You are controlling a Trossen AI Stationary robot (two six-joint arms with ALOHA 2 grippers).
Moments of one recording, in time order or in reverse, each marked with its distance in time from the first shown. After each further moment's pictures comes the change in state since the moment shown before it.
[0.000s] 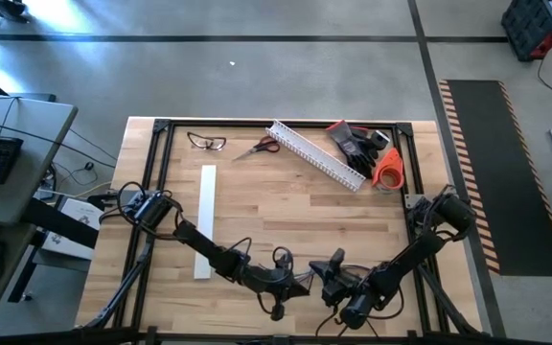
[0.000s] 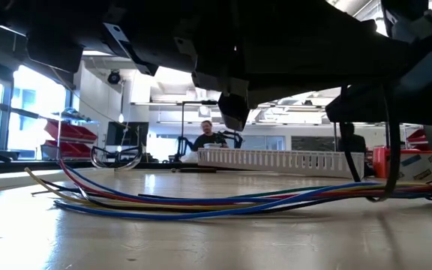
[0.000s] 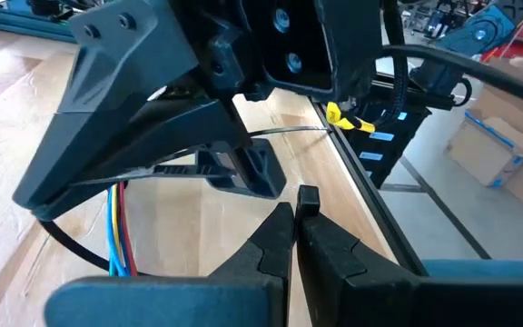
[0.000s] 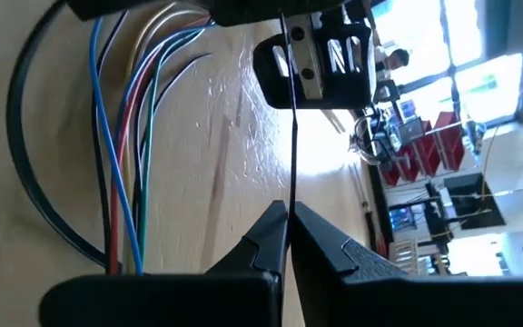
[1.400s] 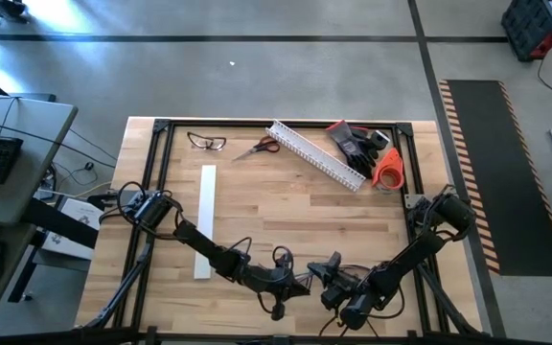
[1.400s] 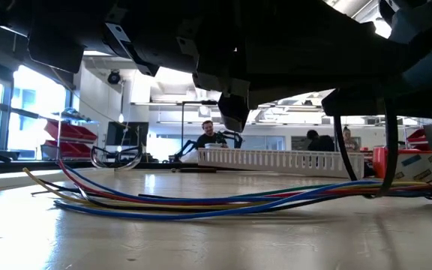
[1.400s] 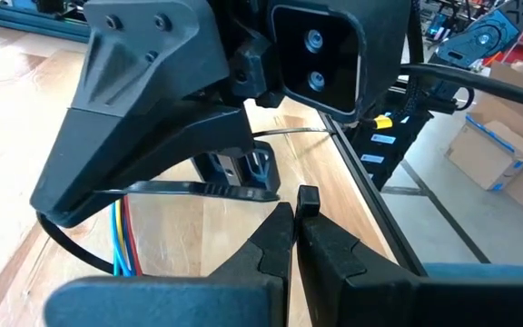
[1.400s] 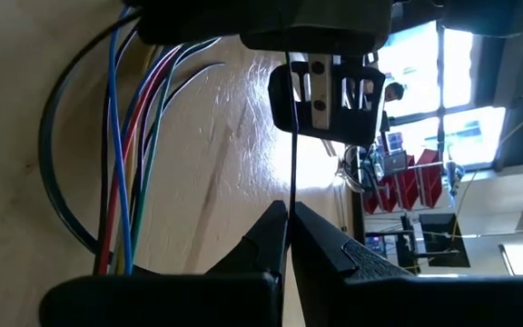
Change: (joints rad) left arm 0.002 0.000 0.000 0.001 -0.004 -0.014; right arm -0.002 0.000 0.000 0.069 -0.013 -0.234
